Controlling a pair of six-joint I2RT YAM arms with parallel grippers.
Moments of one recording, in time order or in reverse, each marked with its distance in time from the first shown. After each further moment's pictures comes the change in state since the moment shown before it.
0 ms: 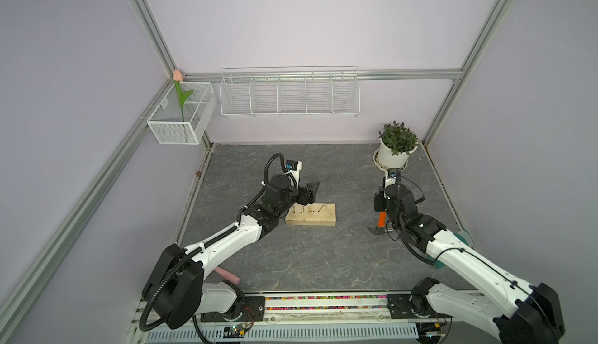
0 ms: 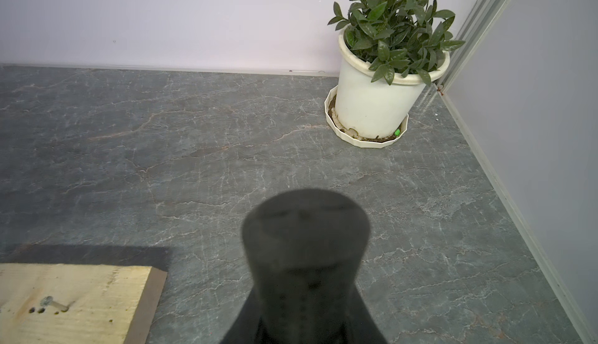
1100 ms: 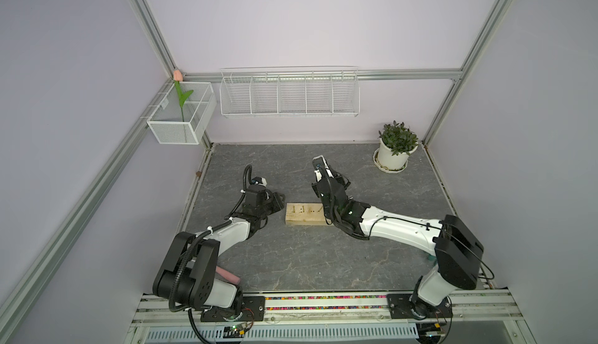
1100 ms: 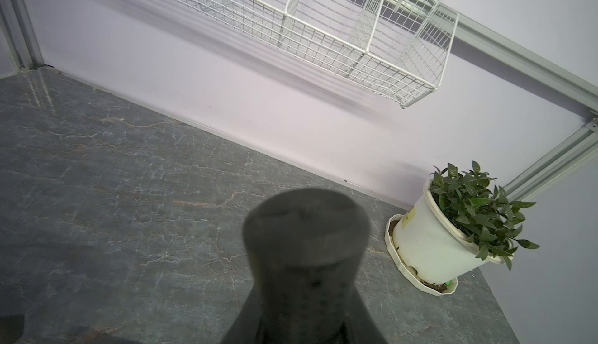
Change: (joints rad) left arm 0.323 0.124 -0.222 0.077 0.177 -0.310; right arm 0.386 0.618 0.428 0.443 0.329 -0.374
